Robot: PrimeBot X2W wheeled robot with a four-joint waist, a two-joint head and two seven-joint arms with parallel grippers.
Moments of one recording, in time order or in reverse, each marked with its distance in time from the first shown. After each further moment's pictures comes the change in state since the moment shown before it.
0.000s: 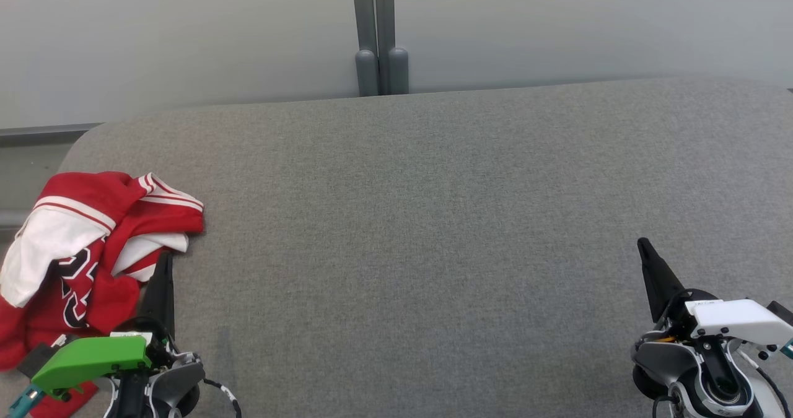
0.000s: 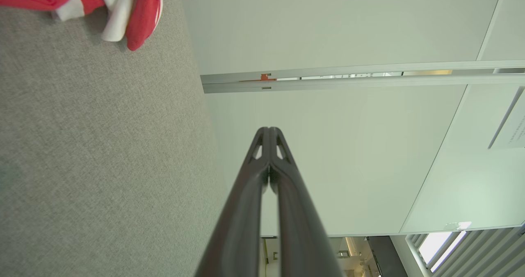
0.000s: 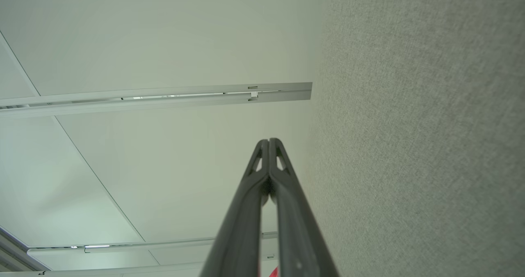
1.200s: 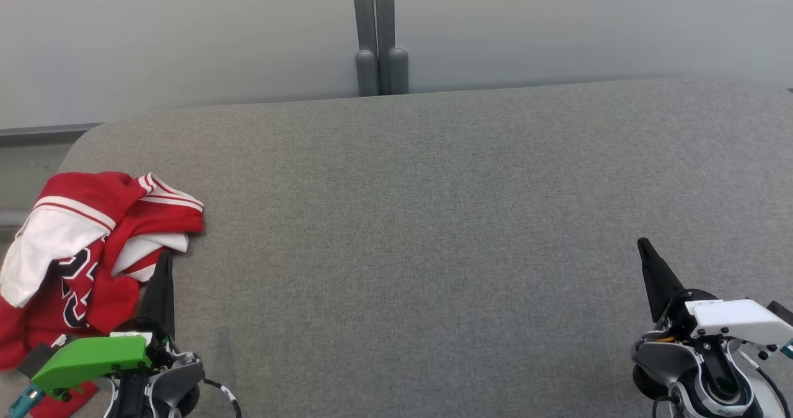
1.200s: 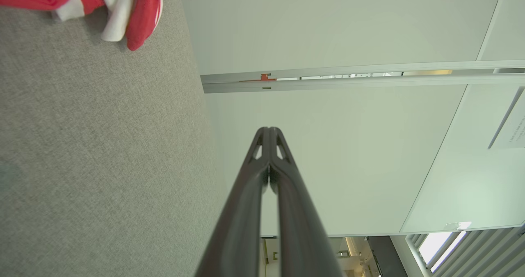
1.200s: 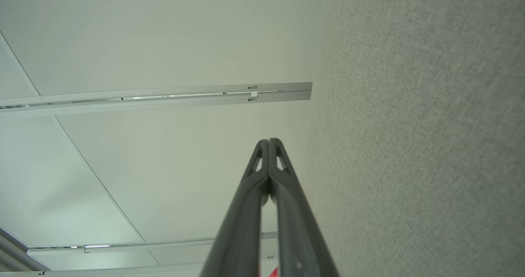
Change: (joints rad) left arm 0.000 0.000 0.000 0.000 0.000 0.000 0.000; right arm 0.000 0.000 0.000 0.000 0.000 0.000 0.000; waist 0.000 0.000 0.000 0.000
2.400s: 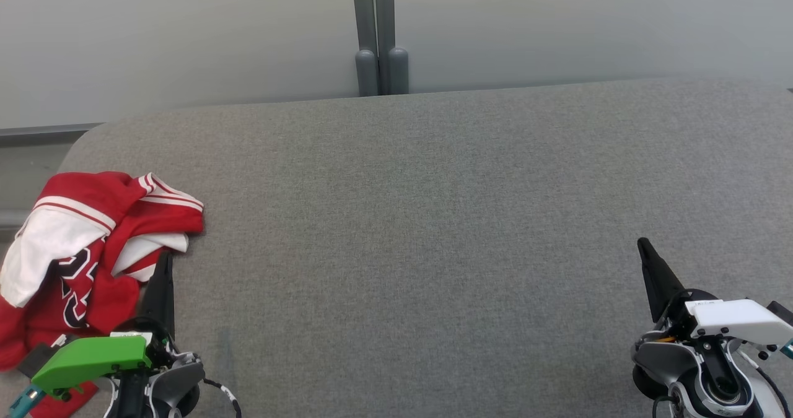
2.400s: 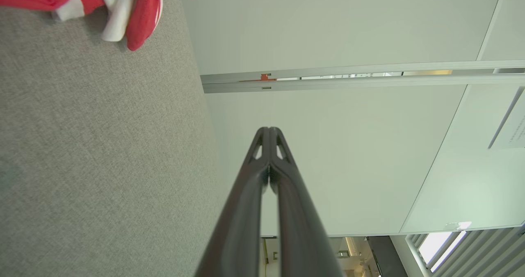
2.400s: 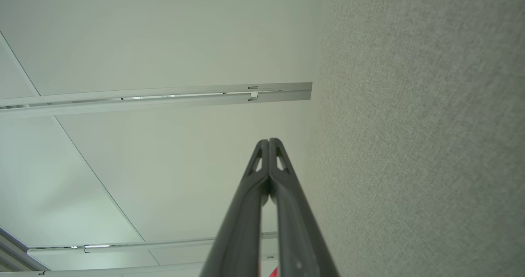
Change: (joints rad) left arm 0.000 0.000 0.000 0.000 0.000 0.000 0.000; right arm 0.000 0.000 0.000 0.000 0.000 0.000 0.000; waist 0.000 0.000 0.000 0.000
